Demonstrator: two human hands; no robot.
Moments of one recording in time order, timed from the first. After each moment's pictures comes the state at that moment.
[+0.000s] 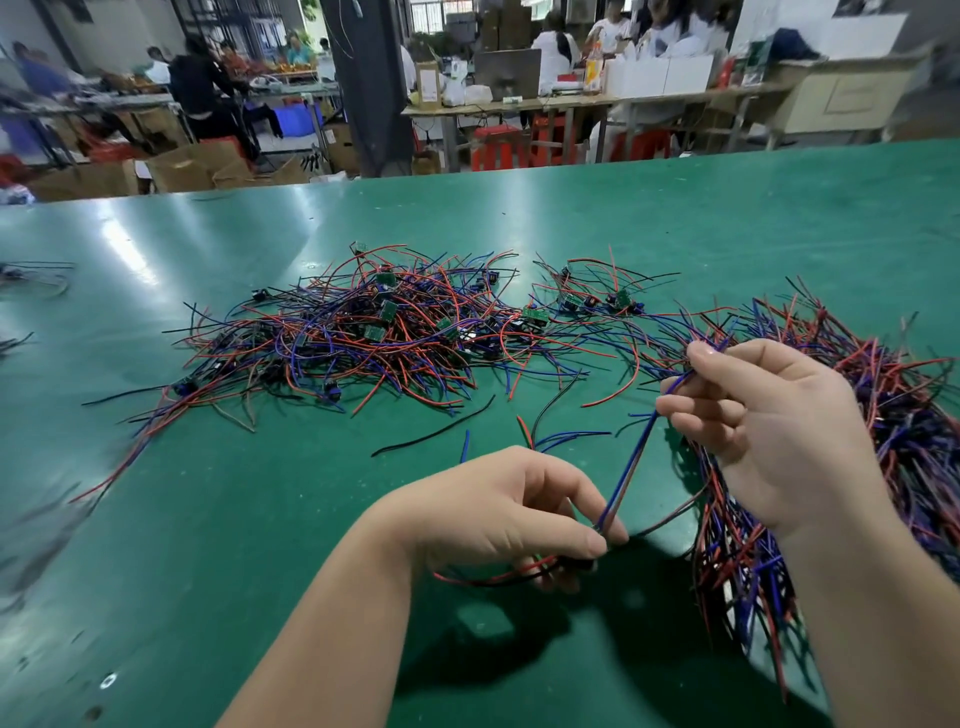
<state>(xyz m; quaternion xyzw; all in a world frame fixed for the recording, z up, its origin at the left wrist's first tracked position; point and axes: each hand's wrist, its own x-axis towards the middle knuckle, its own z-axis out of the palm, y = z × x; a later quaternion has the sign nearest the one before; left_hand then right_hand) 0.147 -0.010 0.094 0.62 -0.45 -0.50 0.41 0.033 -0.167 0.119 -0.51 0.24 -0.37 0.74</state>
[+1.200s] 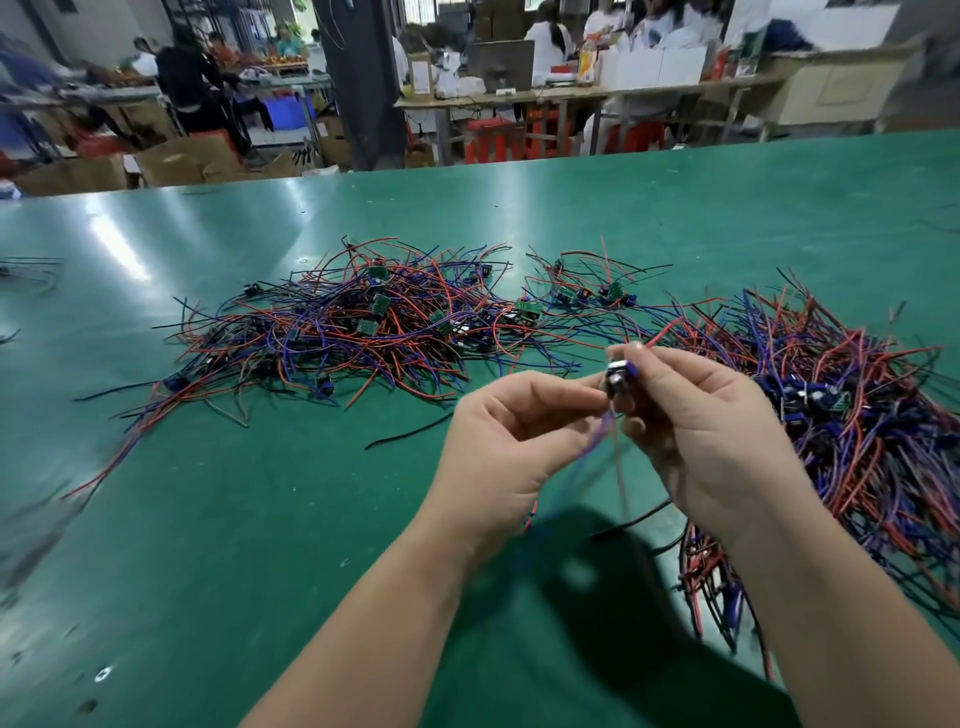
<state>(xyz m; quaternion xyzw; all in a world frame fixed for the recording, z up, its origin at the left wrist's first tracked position) 0.125 -0.041 0.086 0.48 -0.33 -0.25 0.77 0.049 -0.146 0.109 -0.50 0.20 -0.31 0.78</state>
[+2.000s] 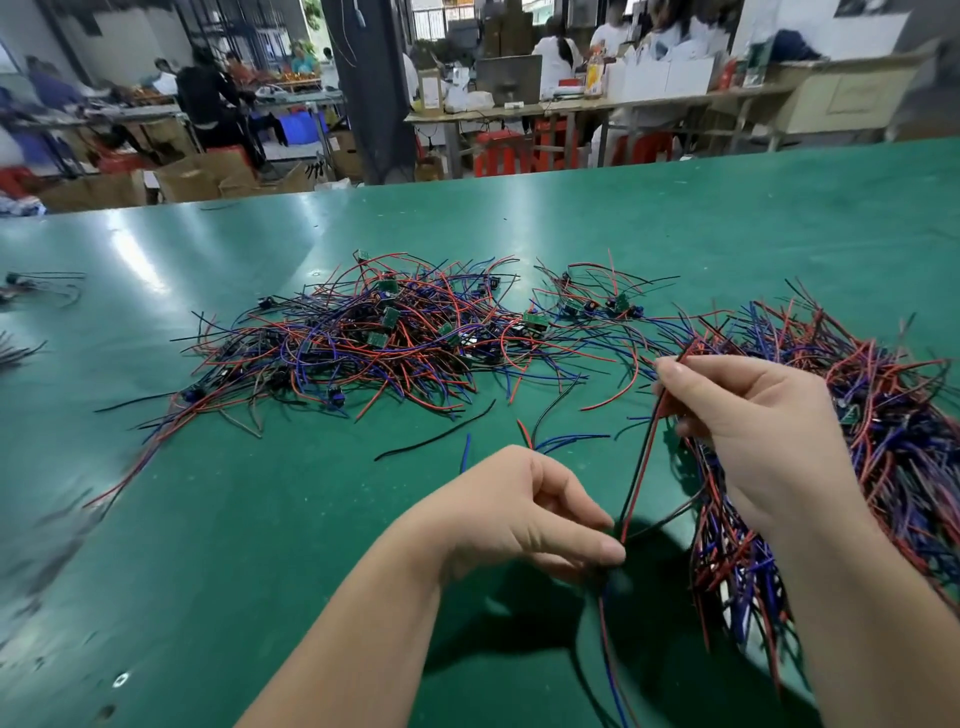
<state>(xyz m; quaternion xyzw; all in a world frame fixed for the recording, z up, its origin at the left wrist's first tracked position) 0.142 -0.022 0.078 0.62 -0.34 -0.50 0.50 0.037 -0.171 0.108 -0.62 0.25 -0.40 0.62</state>
